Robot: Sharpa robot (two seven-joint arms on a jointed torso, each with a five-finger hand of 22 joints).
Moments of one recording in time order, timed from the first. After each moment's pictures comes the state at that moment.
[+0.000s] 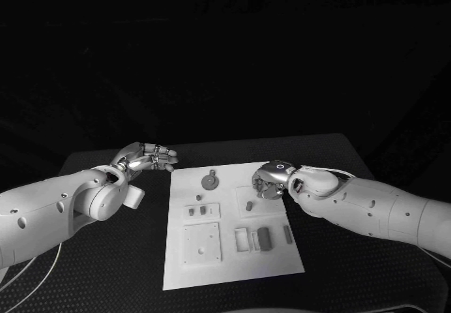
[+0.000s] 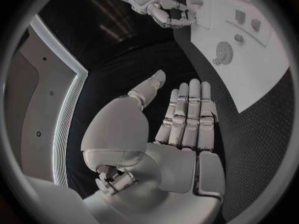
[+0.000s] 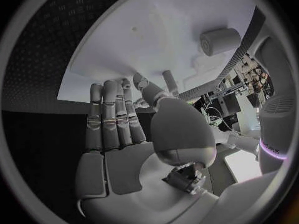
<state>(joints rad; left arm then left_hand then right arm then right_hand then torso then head) 1.22 -0.79 -0.13 1.28 -0.28 -0.20 0.27 1.15 -0.10 0.48 -0.29 0.05 0.84 0.19 0.30 0.45 1.15 0.14 0.07 0.19 0.91 0.09 0.68 0.31 0.01 0.93 -0.01 0.07 0.93 1.04 -0.69 -0.04 1.17 -1.79 -0.28 0.05 1.18 -0.07 0.48 -0.29 0.05 0.98 0.13 0.30 0.51 1.17 0.11 0.13 0.15 1.08 0.00 0.88 0.69 0.25 0.91 0.10 0.73 1.17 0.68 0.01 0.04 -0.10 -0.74</state>
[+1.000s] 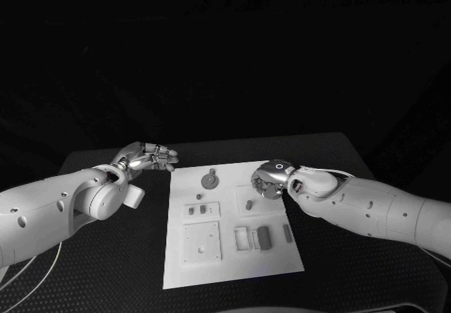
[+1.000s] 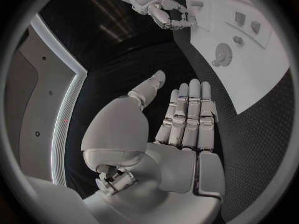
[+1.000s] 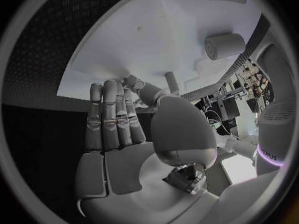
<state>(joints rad) 1.22 -0.79 -0.13 1.28 -0.28 -0.19 0.26 1.14 -0.10 0.48 -0.29 0.05 0.83 0.19 0.30 0.45 1.14 0.14 0.07 0.18 0.92 0.10 0.67 0.32 0.01 0.93 -0.01 0.07 0.92 1.05 -0.68 -0.05 1.16 -1.83 -0.31 0.04 1.22 -0.07 0.67 -0.29 0.05 0.98 0.13 0.29 0.50 1.21 0.10 0.12 0.16 1.10 -0.01 0.88 0.70 0.26 0.92 0.10 0.74 1.19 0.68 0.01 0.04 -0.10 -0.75</state>
